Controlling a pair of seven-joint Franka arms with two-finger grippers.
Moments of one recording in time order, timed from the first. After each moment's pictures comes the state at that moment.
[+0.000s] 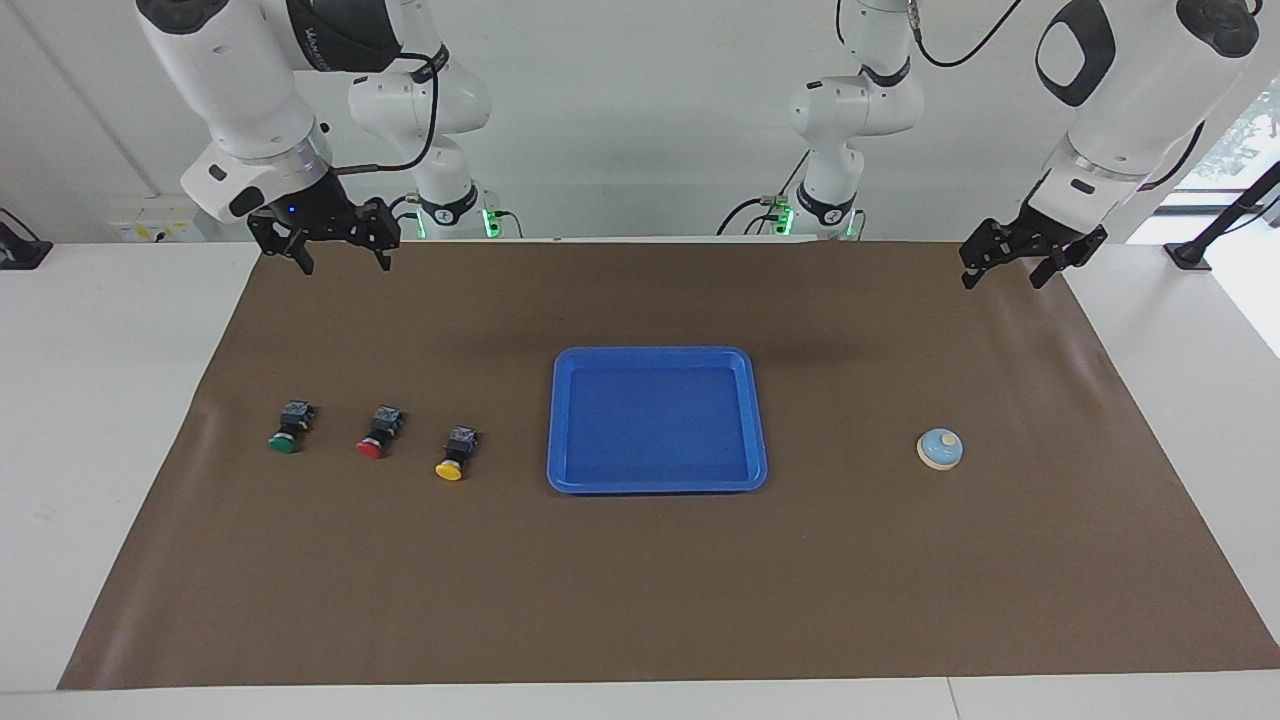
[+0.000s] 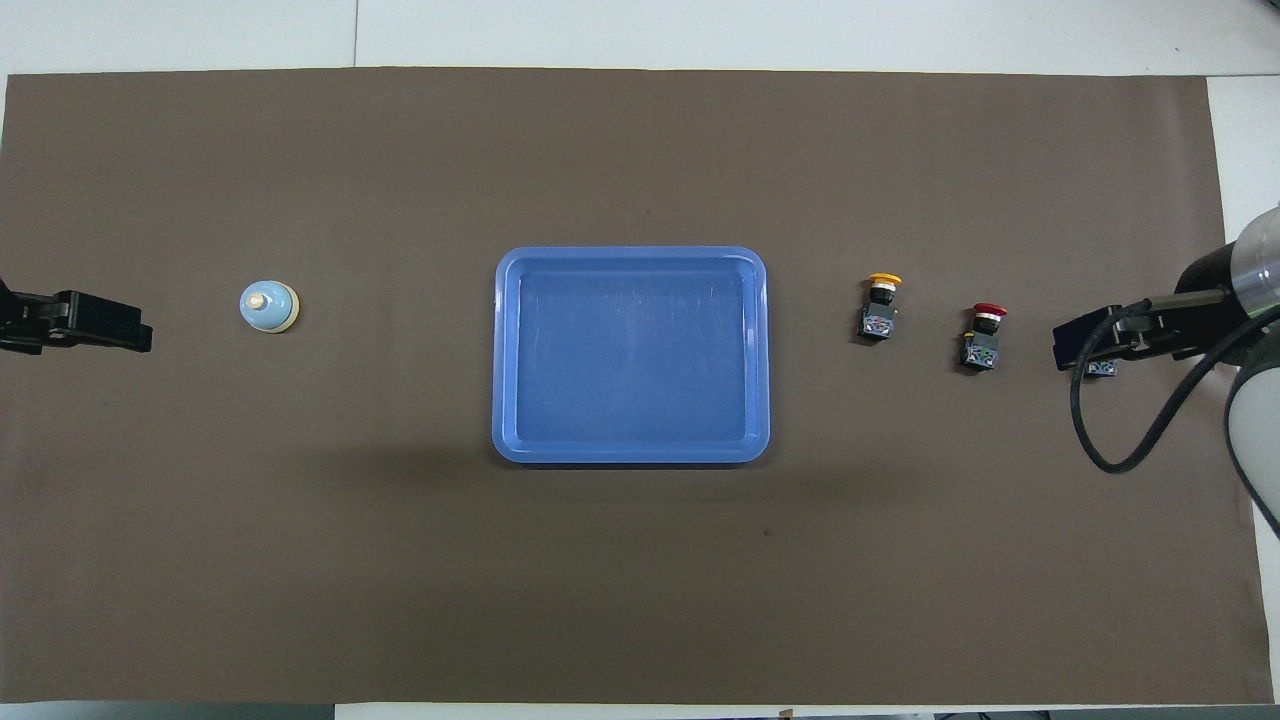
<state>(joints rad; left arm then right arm) 0.00 -0.07 -0.01 -1.74 -0.02 1.64 0.06 0.04 -0.05 0.02 -1.67 -0.02 1.51 -0.01</state>
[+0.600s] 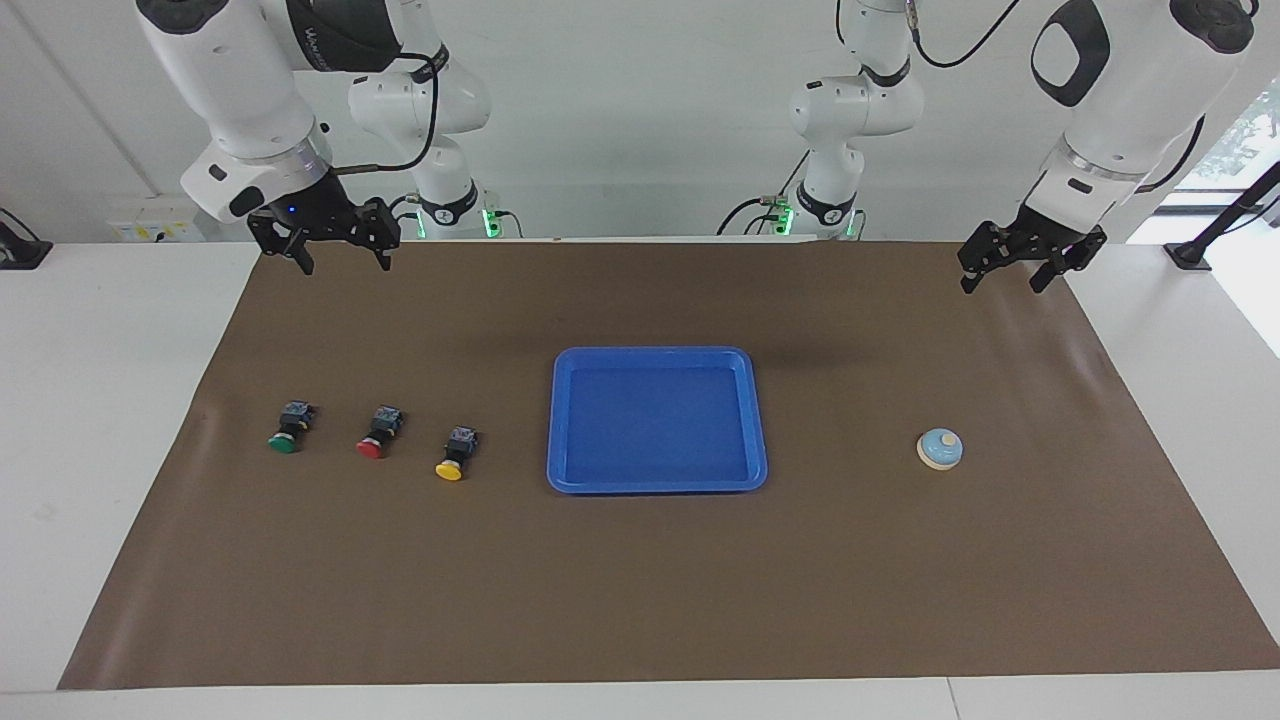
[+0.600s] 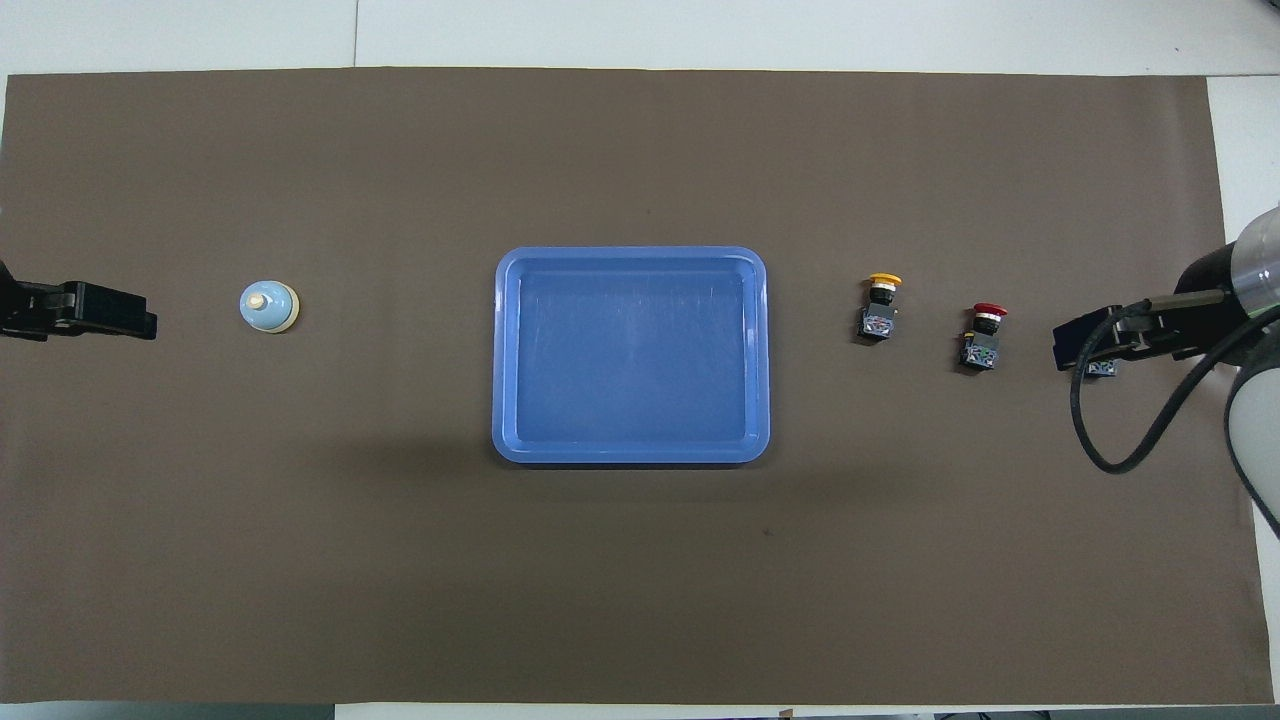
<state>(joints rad) 0.00 -0.06 -0.02 -1.75 -0.02 1.70 0.06 0.04 -0.05 0.02 -1.67 -0.02 1.51 -0.01</state>
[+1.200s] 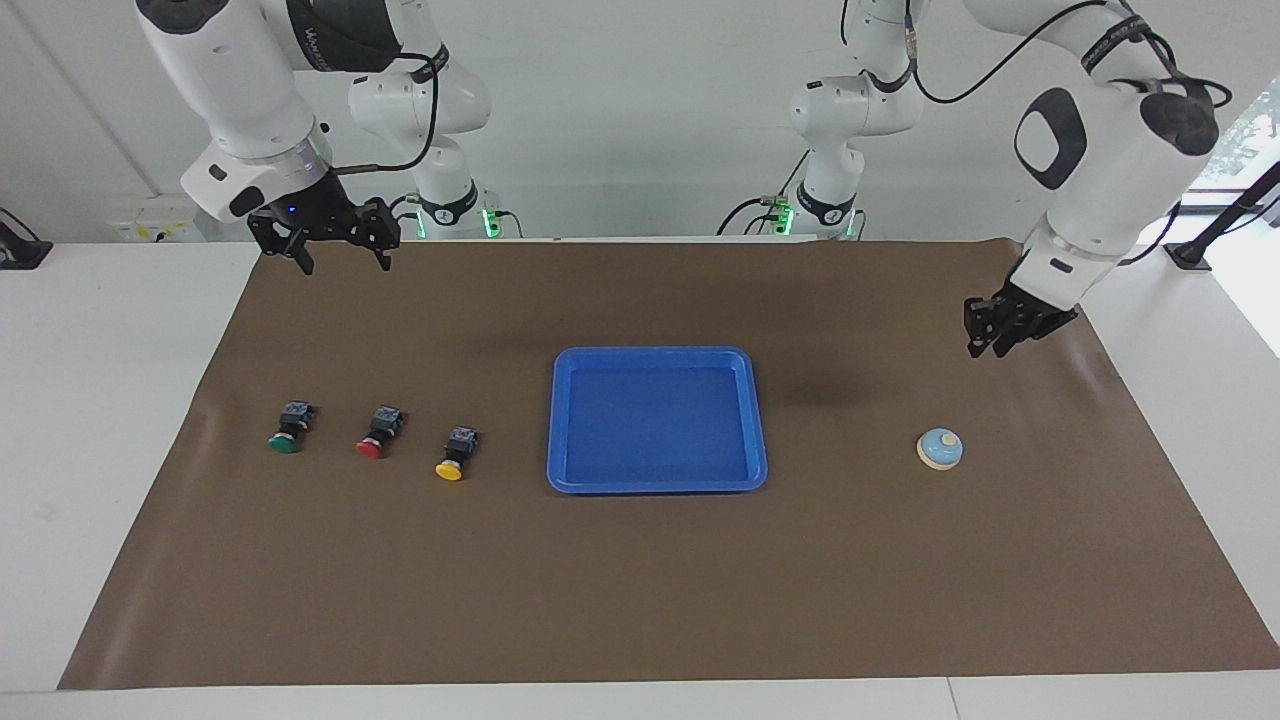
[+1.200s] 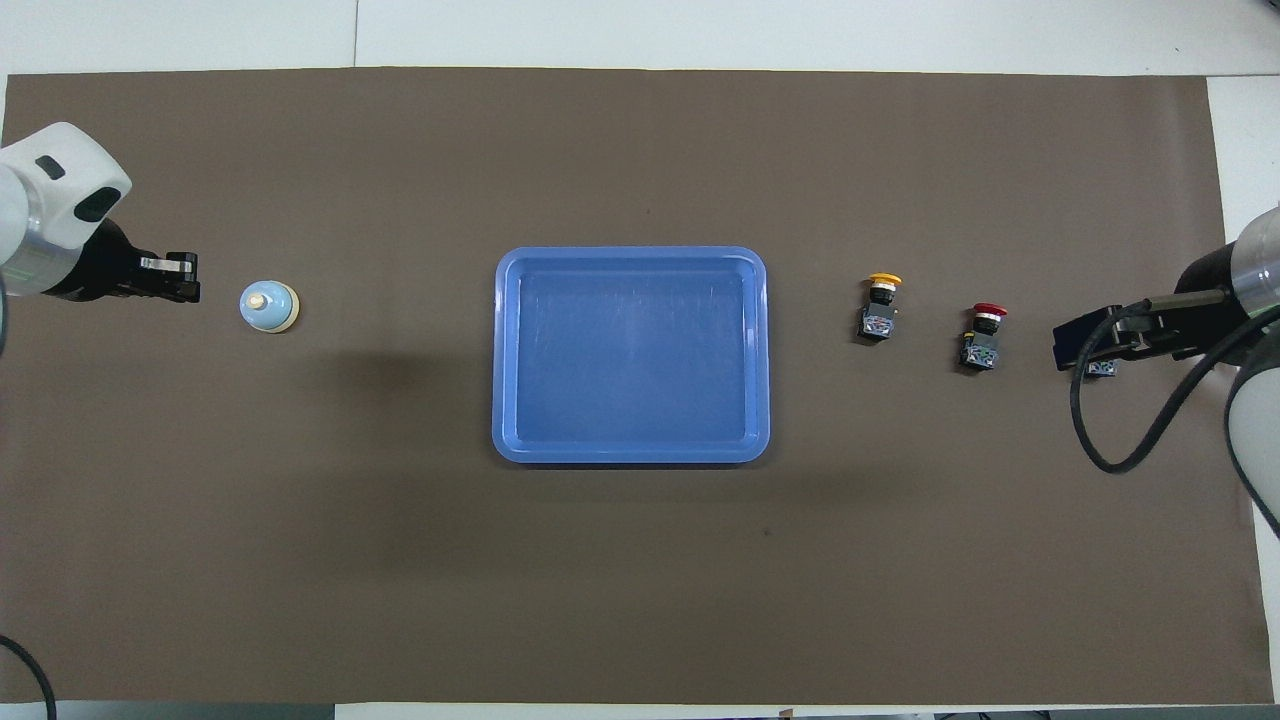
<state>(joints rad) 0.01 0.20 -0.01 -1.80 -0.02 2.01 0.06 0.04 -0.05 0.02 -1.67 -0.02 1.51 -0.01</state>
